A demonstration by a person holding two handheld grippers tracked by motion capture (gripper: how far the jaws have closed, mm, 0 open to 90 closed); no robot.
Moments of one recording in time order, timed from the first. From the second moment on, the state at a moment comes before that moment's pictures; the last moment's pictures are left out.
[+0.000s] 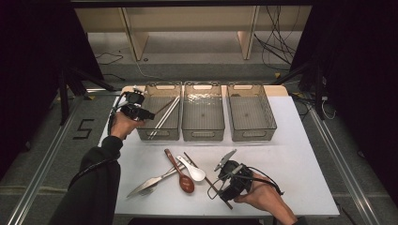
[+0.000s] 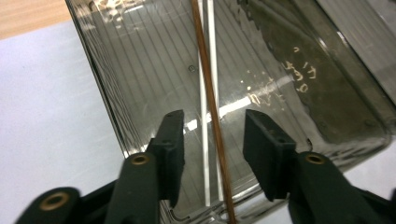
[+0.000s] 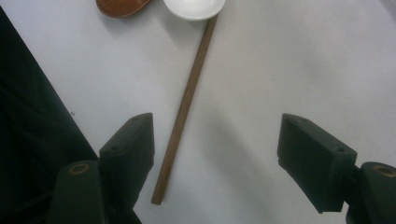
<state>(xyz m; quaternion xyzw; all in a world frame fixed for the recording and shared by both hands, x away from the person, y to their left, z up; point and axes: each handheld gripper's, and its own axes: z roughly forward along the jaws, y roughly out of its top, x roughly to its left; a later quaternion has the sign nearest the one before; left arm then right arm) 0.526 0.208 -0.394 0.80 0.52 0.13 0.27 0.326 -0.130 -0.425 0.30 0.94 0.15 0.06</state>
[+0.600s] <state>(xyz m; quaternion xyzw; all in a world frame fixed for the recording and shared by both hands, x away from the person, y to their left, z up) 0.474 0.215 -0.370 0.79 0.49 0.11 0.34 0.327 -0.127 -0.427 0.30 0.94 0.15 0.06</state>
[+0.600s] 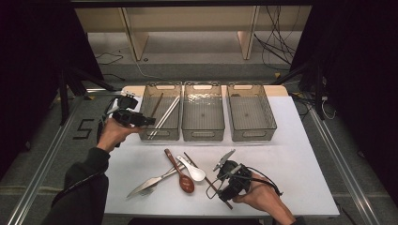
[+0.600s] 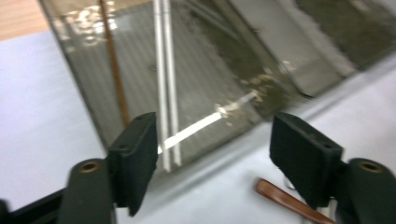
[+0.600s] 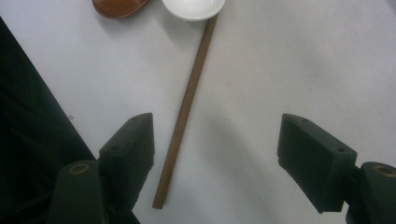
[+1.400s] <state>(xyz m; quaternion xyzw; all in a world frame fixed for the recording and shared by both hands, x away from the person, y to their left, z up) 0.375 0.192 -0.386 0.81 0.40 0.10 0.41 0.329 -0.108 -0.448 0.29 0.95 0.09 0.04</state>
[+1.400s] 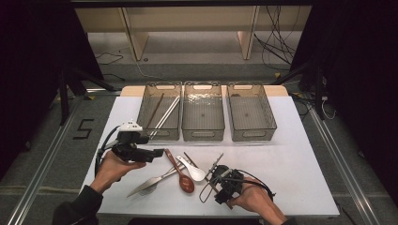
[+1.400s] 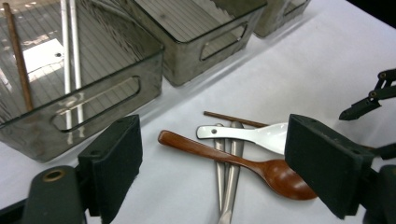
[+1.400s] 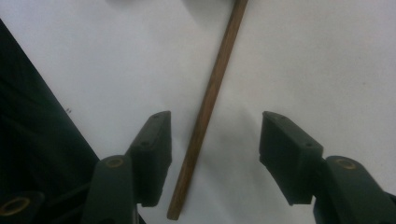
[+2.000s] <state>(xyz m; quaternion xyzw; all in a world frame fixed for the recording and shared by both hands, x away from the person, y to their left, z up) 0.349 0.197 -0.400 0.83 0.39 0.10 0.39 0.334 -0.110 -0.455 0.29 0.95 0.05 0.05</state>
